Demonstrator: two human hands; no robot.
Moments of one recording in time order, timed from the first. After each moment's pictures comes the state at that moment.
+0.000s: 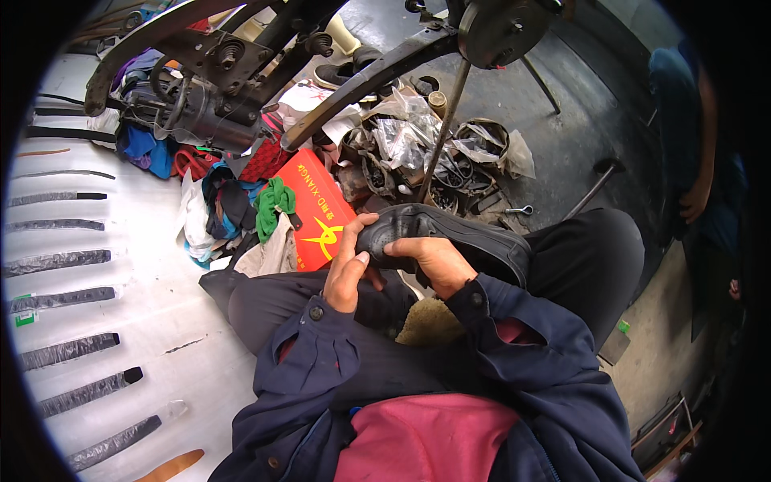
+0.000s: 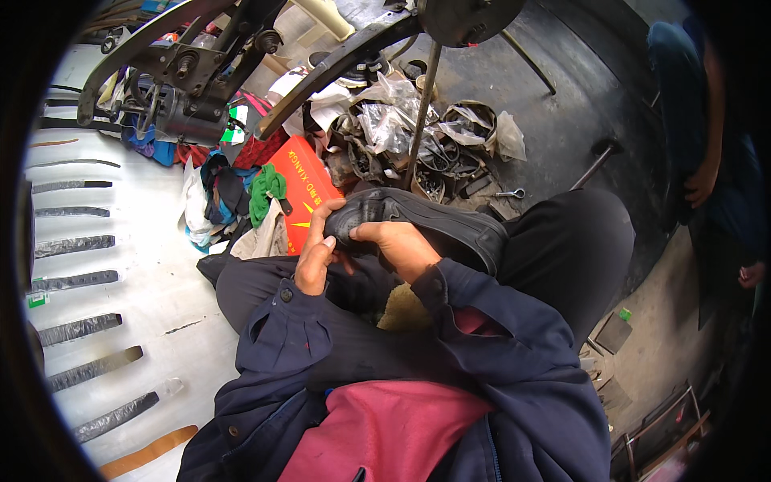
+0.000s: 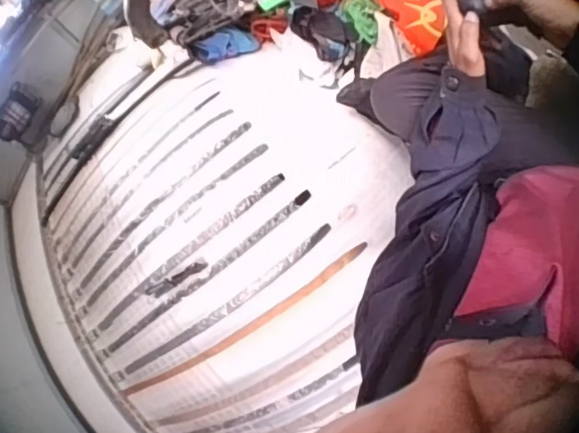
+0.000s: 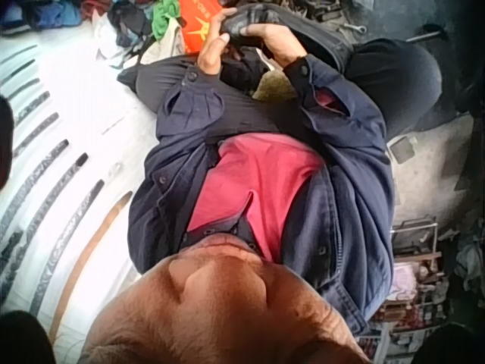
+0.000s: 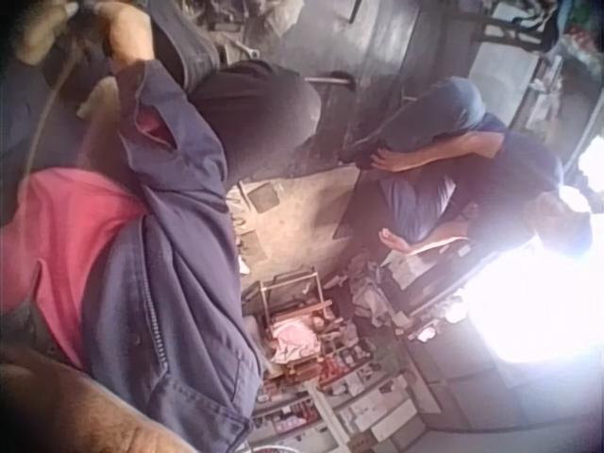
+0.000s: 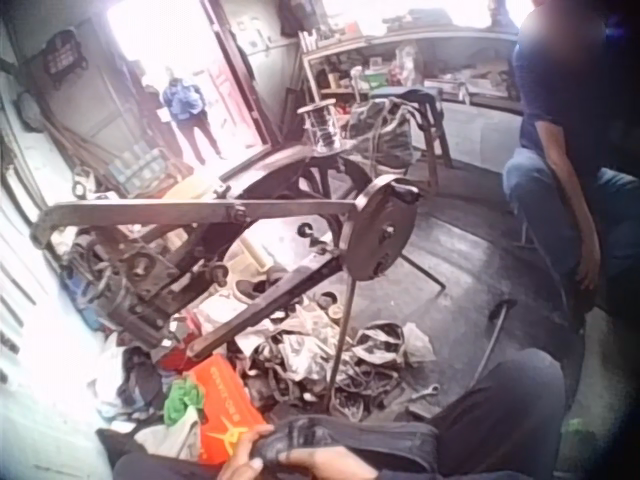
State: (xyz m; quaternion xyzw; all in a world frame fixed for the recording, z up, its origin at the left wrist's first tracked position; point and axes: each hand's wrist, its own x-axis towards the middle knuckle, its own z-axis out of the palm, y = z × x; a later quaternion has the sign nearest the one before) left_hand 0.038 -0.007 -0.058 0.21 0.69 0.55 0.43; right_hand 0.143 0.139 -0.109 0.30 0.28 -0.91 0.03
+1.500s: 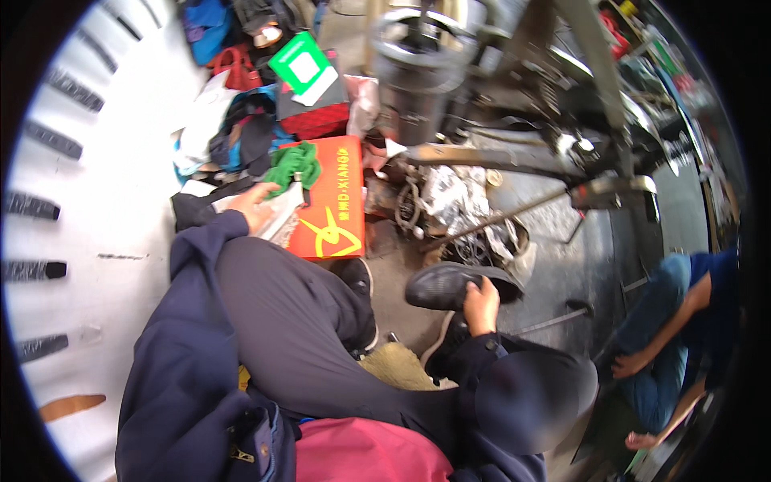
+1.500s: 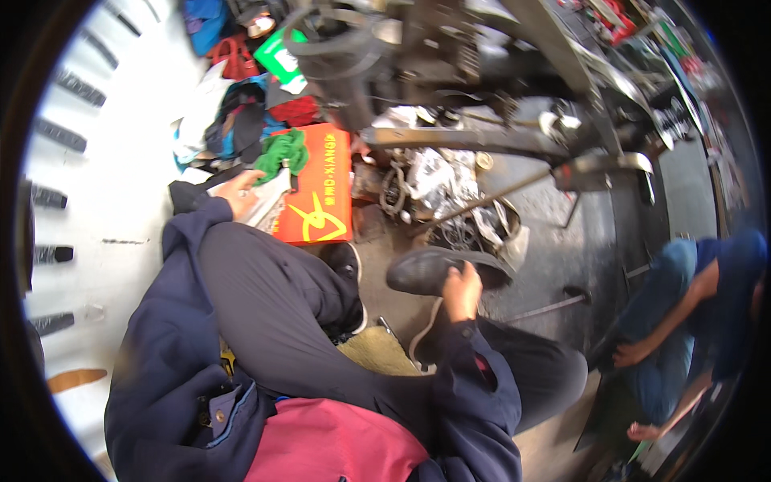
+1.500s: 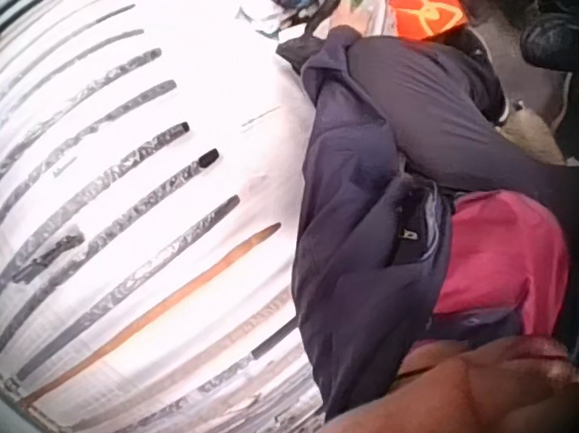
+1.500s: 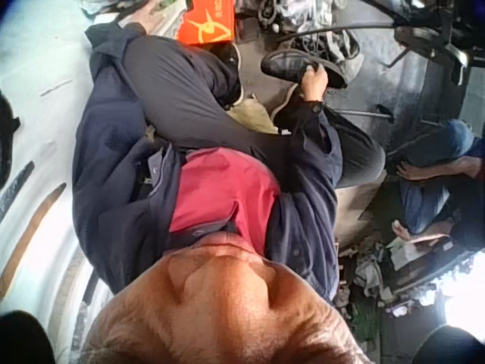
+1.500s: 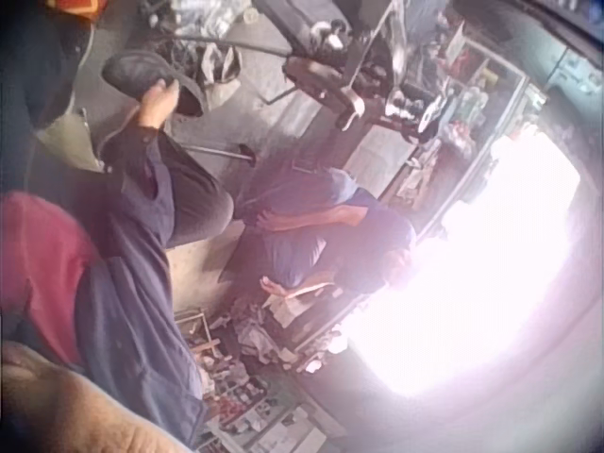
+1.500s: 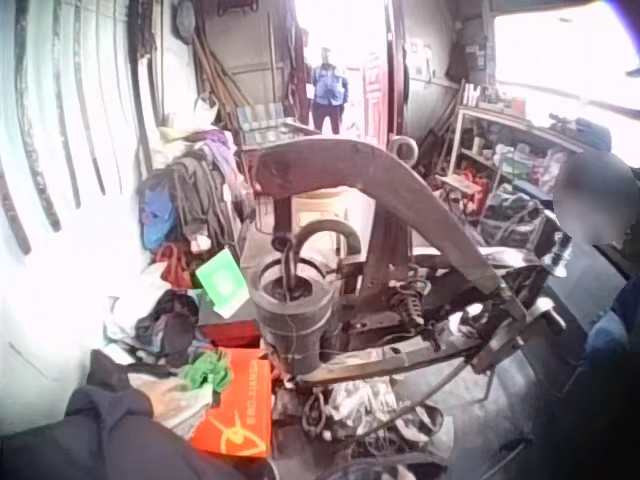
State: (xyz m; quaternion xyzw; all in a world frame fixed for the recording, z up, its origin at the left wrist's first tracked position) left_hand -0.188 -0.216 -0.173 0.21 0.93 0.24 0.18; right_hand 0.166 0.226 -0.258 0.39 0.84 -0.38 -0.04
